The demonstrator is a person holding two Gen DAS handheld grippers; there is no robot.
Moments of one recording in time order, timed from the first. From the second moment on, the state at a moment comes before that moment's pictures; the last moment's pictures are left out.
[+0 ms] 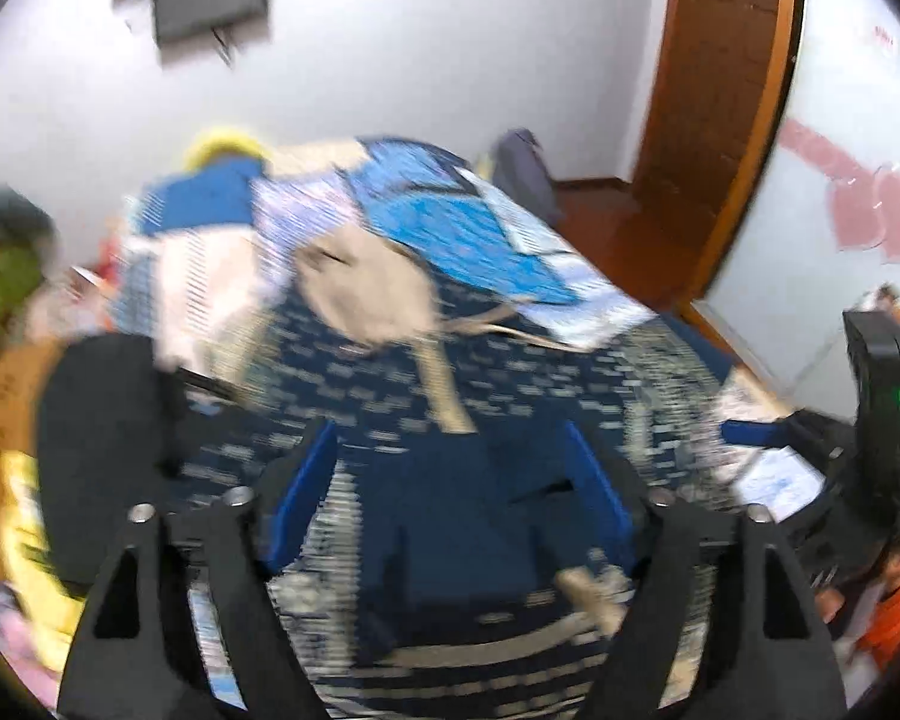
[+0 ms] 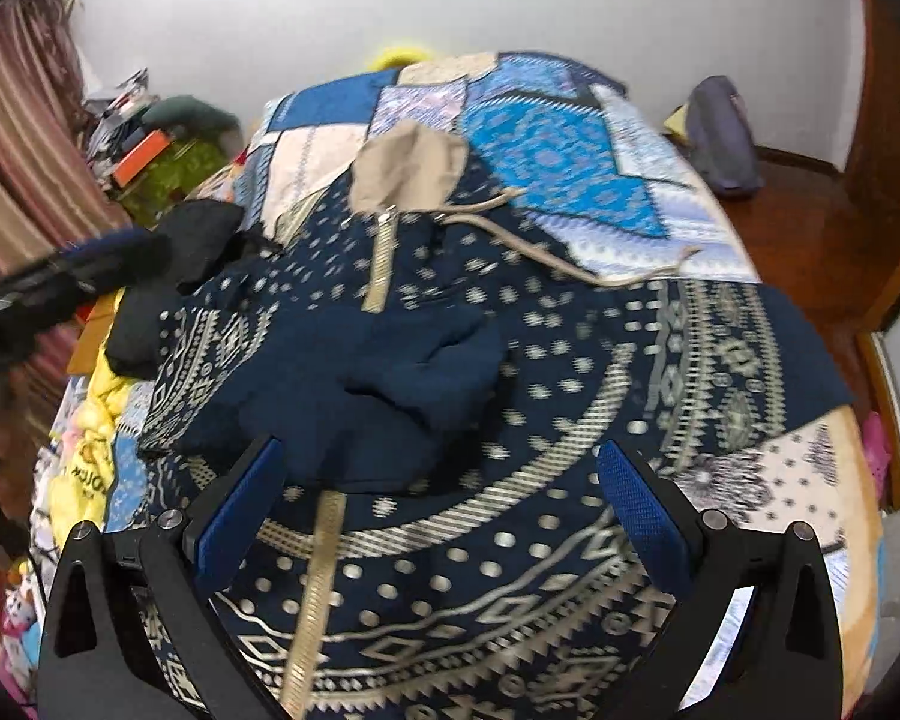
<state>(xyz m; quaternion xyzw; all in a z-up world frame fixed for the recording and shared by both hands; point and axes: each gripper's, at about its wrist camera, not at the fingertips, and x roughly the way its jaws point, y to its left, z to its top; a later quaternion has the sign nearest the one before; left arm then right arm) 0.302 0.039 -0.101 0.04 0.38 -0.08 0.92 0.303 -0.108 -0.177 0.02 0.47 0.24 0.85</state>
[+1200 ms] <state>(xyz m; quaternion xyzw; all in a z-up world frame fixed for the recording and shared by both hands) 0.267 0.137 -0.205 0.02 0.46 0.04 0.89 0.343 -0.093 -0.141 -0.10 0.38 0.17 0.90</state>
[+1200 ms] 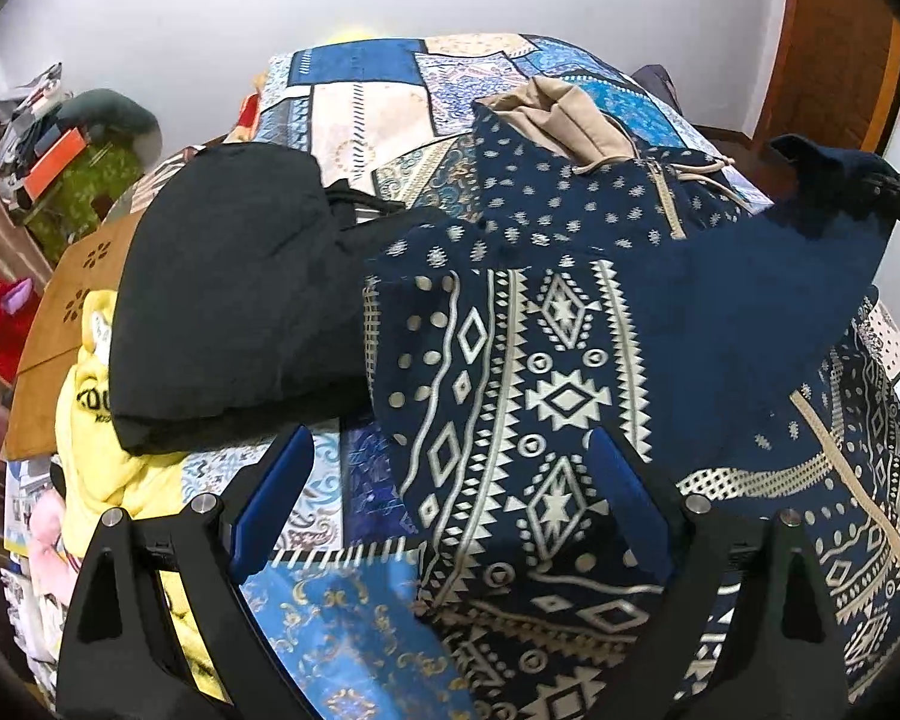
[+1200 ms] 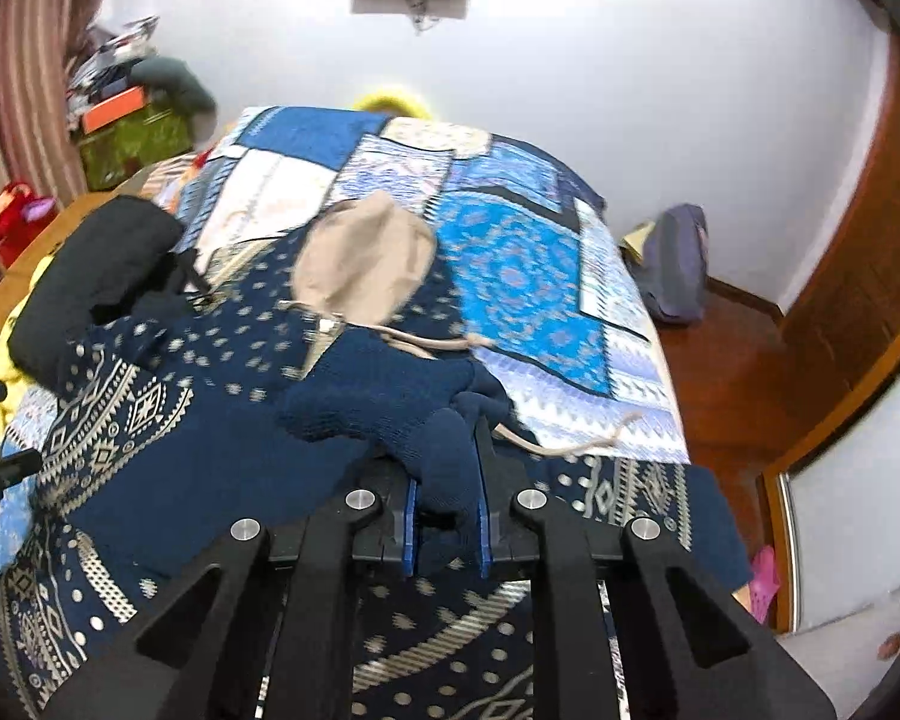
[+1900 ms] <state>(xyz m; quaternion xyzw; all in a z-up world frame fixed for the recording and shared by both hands) 0.278 0.131 -0.242 0.02 0.50 0.04 0.86 0.373 -0.223 -0.236 0.11 0.55 0.09 0.82</state>
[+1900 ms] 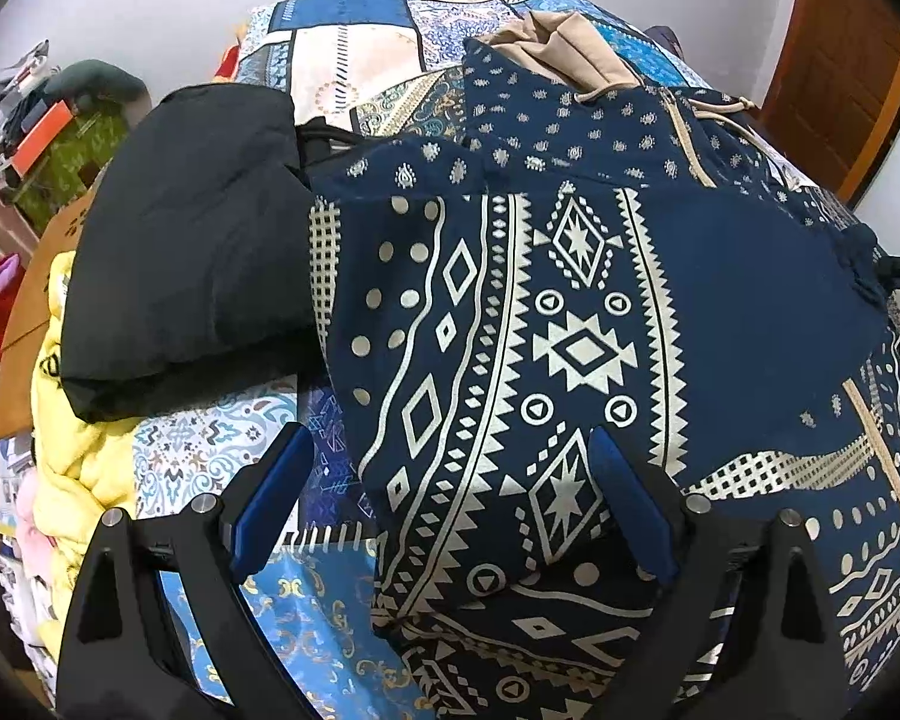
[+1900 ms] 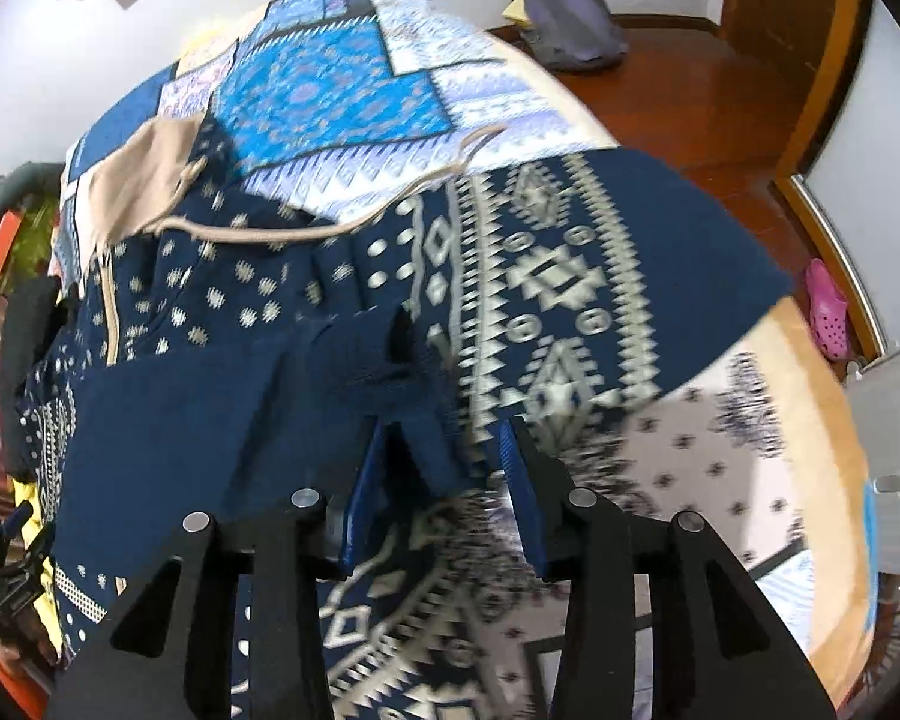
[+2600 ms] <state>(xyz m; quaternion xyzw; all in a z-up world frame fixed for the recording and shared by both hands) 0.321 0.092 -0.177 -0.02 0.42 0.01 0.91 0.407 -0.330 -0.280 0.28 0.54 0.01 0.80</state>
